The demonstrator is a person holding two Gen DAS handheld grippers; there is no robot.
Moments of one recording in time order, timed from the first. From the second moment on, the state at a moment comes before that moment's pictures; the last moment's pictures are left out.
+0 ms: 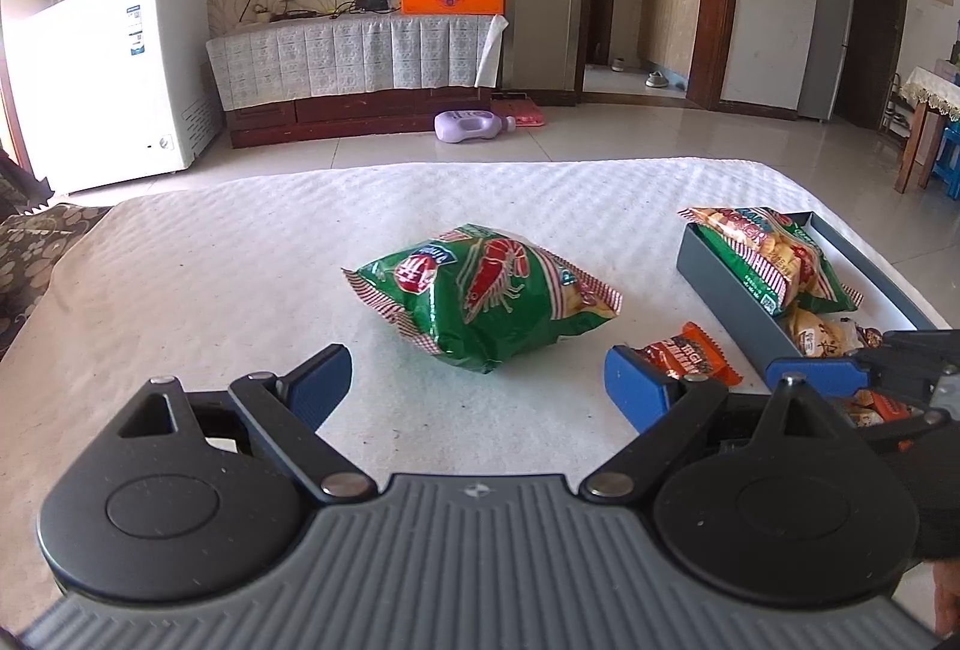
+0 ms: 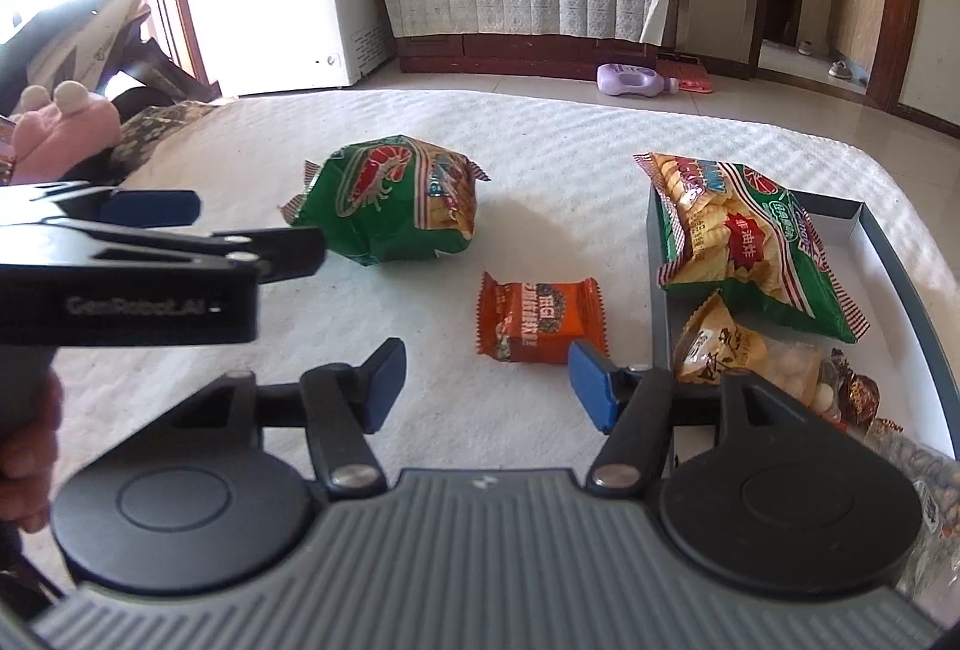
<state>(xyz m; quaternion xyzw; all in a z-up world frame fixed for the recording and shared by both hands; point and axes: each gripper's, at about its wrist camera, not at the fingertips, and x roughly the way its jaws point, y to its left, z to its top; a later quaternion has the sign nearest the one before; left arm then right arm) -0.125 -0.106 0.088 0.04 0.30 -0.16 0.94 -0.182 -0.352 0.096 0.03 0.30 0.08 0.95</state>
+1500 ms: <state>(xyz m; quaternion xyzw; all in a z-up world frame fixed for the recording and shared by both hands) -0.063 -0.078 0.065 0.02 0.31 -0.12 0.94 -0.142 -0.353 0.077 0.03 0.35 0.07 0.93</state>
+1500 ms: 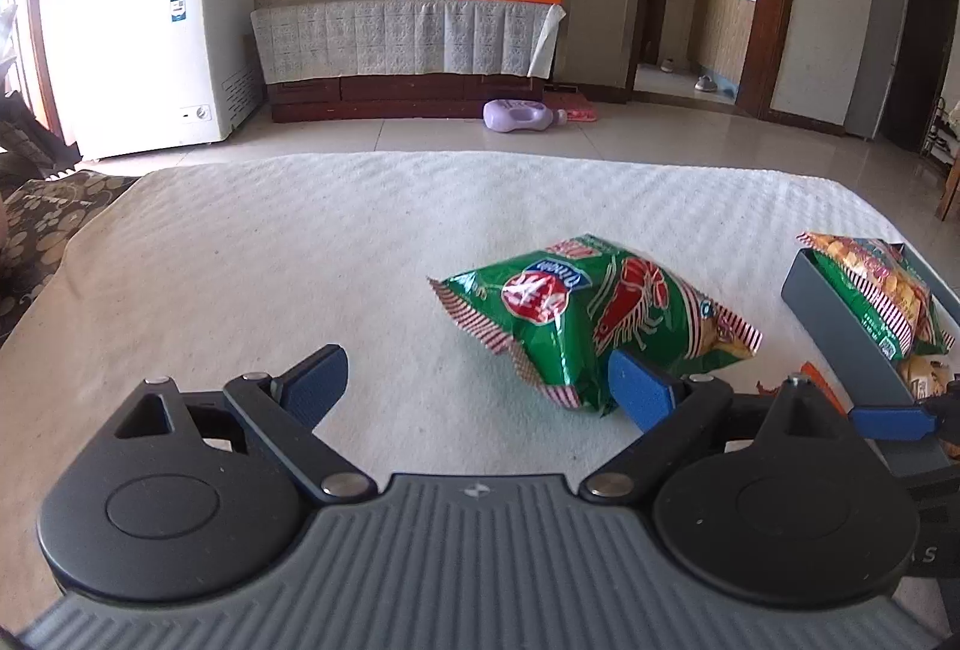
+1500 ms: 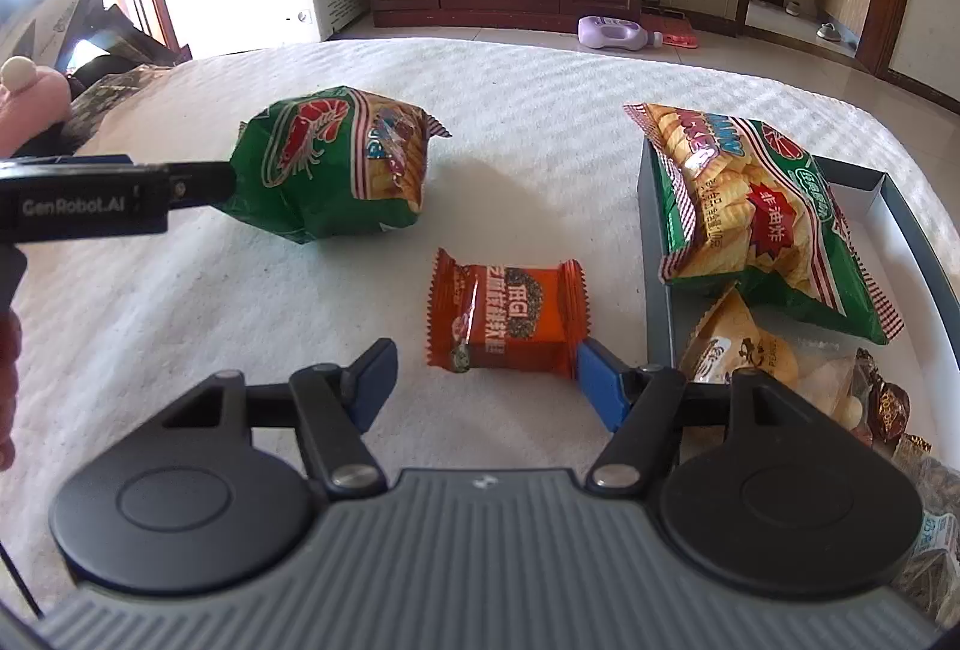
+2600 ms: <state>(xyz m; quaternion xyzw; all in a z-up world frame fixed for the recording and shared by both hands) -0.006 -0.135 0.022 0.14 0.27 -0.25 0.92 -0.118 -0.338 0.072 -0.03 0.36 0.06 0.93</state>
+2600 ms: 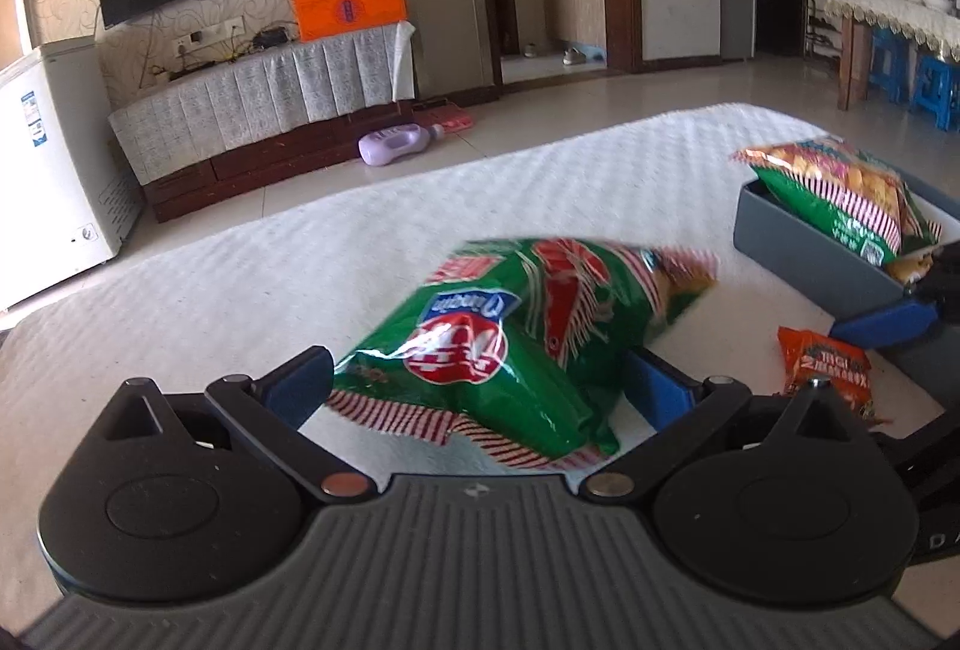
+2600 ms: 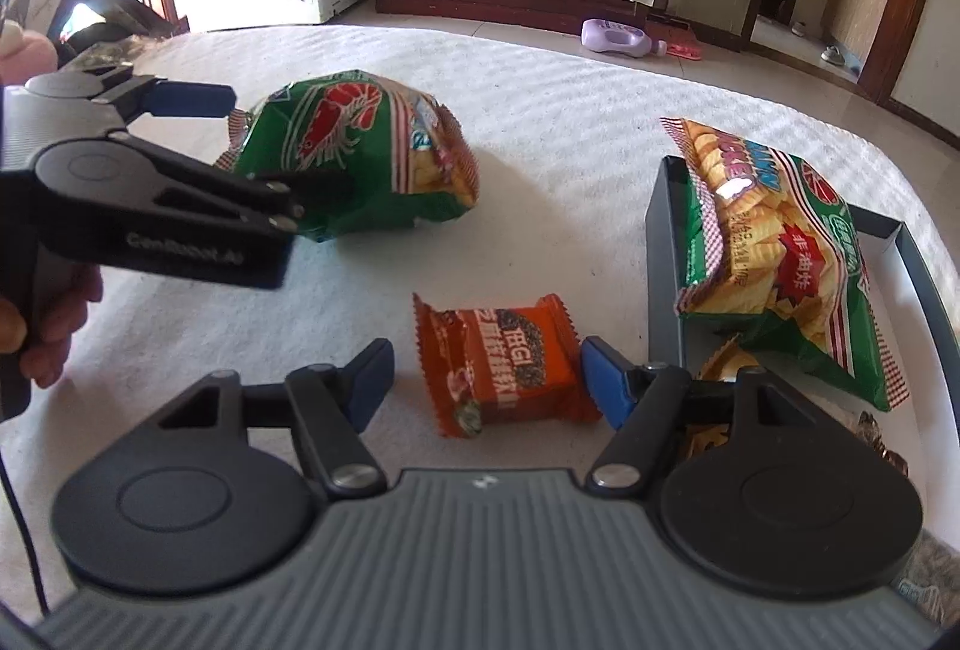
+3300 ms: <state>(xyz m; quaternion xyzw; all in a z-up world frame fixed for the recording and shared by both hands) -0.017 -0.146 0.017 0.12 0.27 -0.29 0.91 -0.125 -0.347 0.083 -0.01 0.37 0.10 0.92</state>
